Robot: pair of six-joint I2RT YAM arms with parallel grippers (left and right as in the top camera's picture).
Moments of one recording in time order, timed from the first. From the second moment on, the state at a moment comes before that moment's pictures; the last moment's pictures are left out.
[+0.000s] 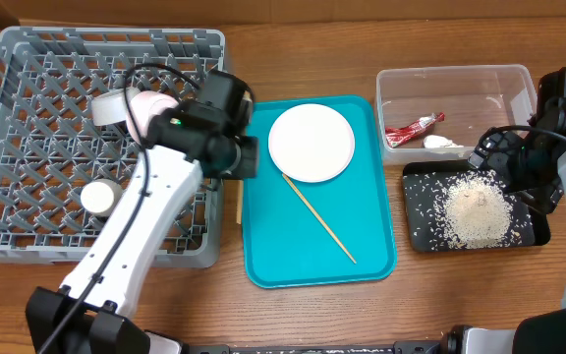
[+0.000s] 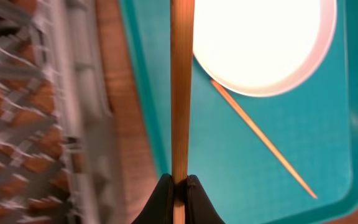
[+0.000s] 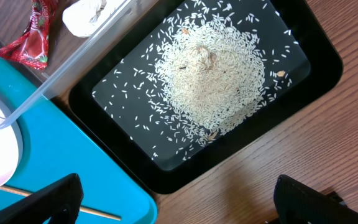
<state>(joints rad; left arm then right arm) -0.33 1.59 1.44 -1.09 0.06 -0.26 -0.22 1.53 1.49 -1.41 0.00 0.44</state>
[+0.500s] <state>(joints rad) -0.15 1.59 1.45 -1.06 -0.01 -0.03 -0.22 1.53 1.49 -1.41 0.00 0.44</state>
